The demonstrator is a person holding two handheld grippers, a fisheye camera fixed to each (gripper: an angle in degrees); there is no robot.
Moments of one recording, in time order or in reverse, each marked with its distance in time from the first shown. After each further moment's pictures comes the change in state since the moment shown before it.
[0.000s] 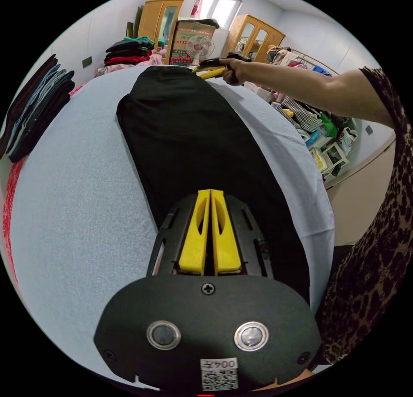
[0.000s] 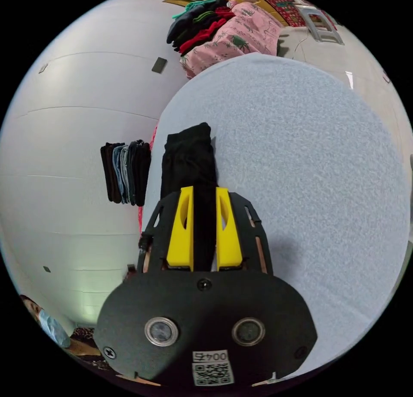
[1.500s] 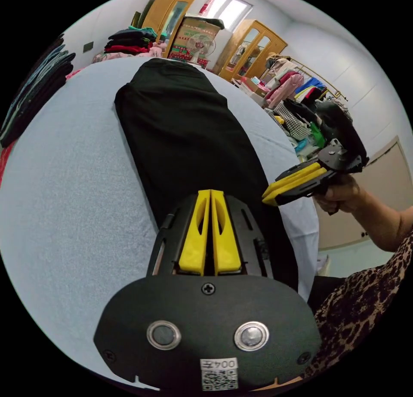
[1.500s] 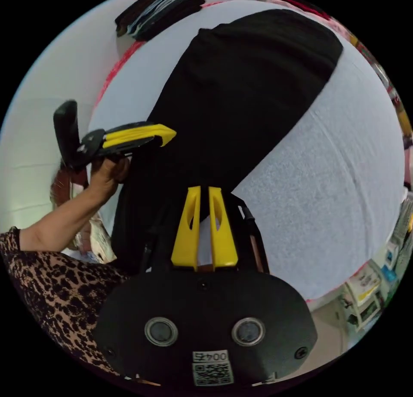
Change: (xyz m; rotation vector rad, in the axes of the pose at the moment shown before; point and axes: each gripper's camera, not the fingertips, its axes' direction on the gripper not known) left arm -0.019 -0.022 0.007 -0.003 0.104 -0.039; right arm -0.143 0.330 0.120 -0.391 0.386 -0.280
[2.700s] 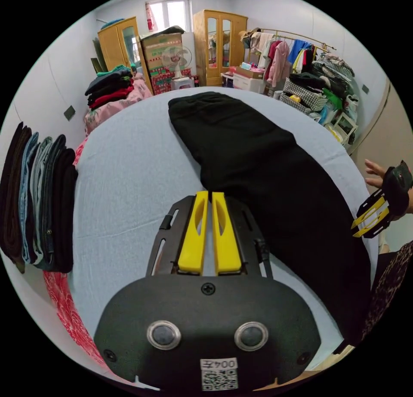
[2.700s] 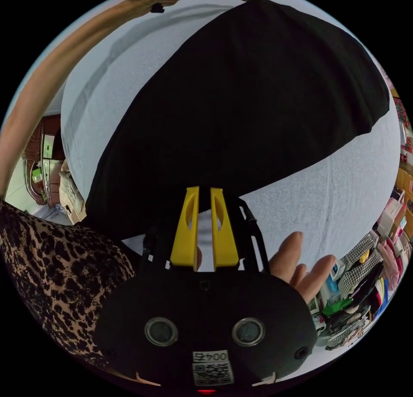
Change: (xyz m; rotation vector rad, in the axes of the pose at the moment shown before) left arm -0.106 -0.183 -0.019 -0.050 -0.233 0.328; right arm -0.198 -0.103 -0.035 -0.387 0.313 -0.229
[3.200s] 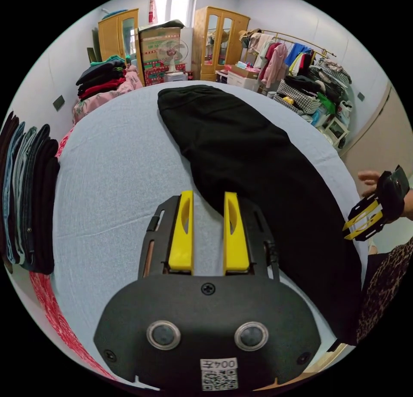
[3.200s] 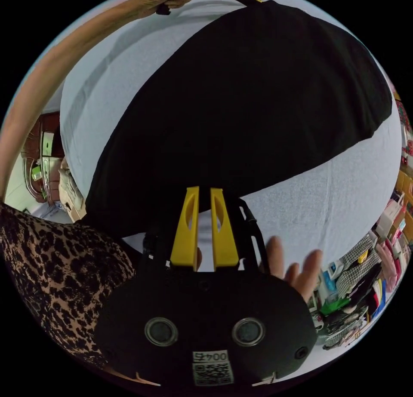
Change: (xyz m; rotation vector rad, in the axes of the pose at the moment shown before) left arm 0.011 0.002 -0.001 0.020 0.071 0.000; right arm -0.029 -0.013 -0.021 -0.029 -0.015 0.000
